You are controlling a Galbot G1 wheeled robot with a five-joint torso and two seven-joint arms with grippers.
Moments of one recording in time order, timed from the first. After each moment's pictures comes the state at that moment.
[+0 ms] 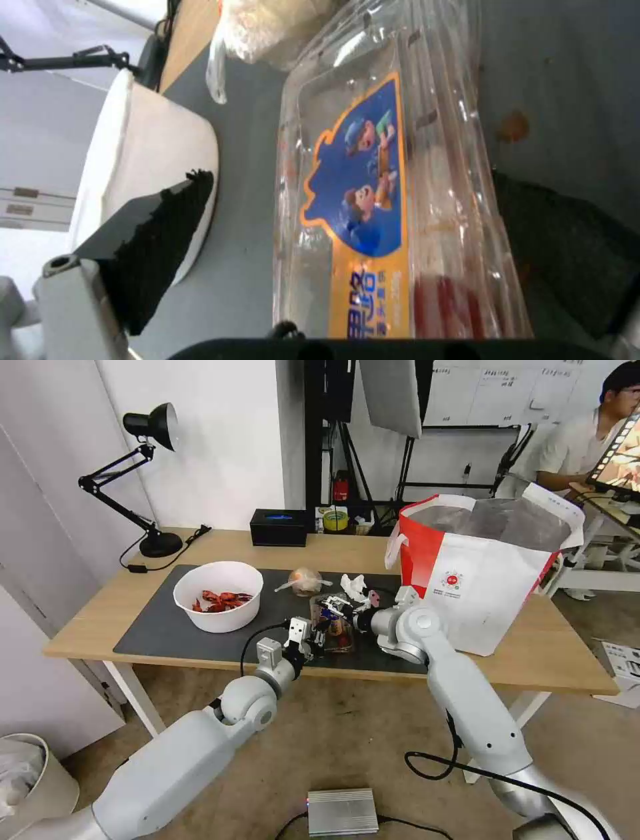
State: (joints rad) left arm 0.69 -1.02 0.28 -1.70 -0.78 0.09 -0.19; right arm -0.58 1.29 0.11 1.52 1.63 -0.64 0.60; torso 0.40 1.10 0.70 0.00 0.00
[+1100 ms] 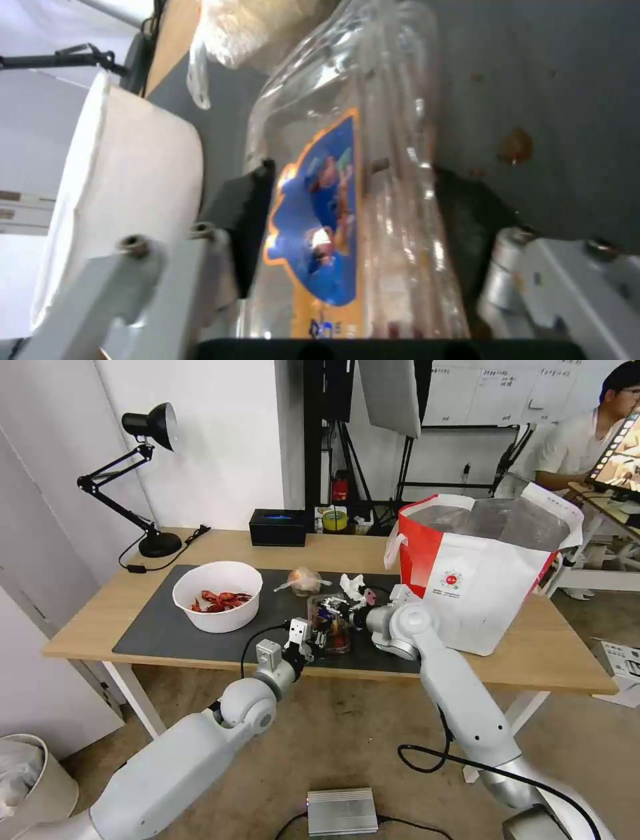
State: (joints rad) left arm 0.71 -1.02 0.28 -1.72 -0.78 0.09 -0.19; right arm -0.56 1.31 0.10 1.47 1.59 -0.64 0.58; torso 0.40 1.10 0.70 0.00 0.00
